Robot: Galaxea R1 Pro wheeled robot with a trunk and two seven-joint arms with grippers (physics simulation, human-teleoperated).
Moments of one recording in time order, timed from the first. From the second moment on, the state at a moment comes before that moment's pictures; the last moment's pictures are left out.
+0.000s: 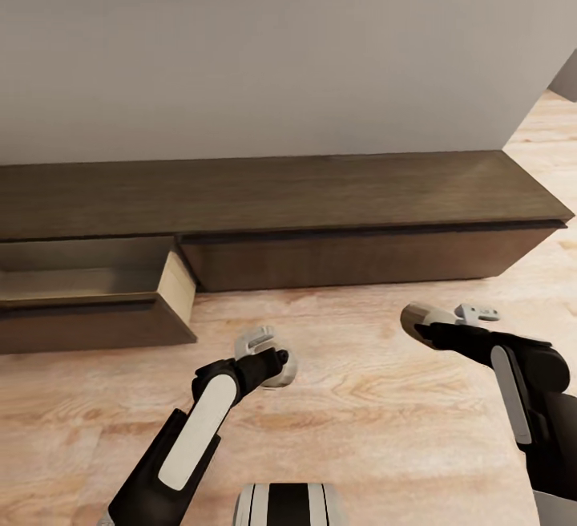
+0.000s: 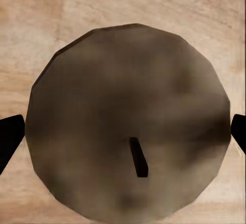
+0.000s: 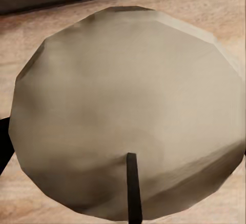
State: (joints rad) left arm -0.44 -0.11 -0.44 -1.54 1.02 0.68 0.88; right arm -0.48 -0.19 -0.21 -1.61 -0.11 1.05 0.17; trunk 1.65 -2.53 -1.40
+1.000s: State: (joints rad) left arm -0.66 -0.11 -0.34 -1.61 1.10 0.84 0.95; right arm -0.48 -0.31 -0.22 -1.62 -0.11 1.05 0.45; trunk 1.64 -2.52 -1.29
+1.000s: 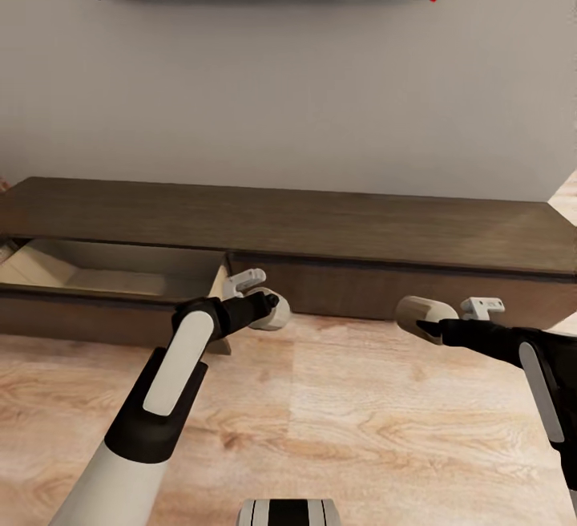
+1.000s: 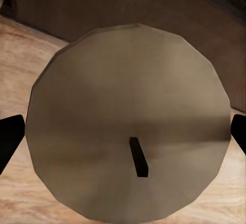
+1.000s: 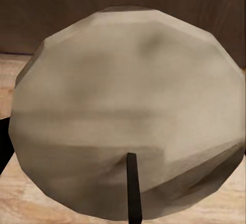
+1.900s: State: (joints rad) left arm -0.62 -0.09 -0.23 -1.61 1.11 0.87 0.93; right arm -0.48 -0.31 -0.22 -1.62 -0.11 1.05 0.46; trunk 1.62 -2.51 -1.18
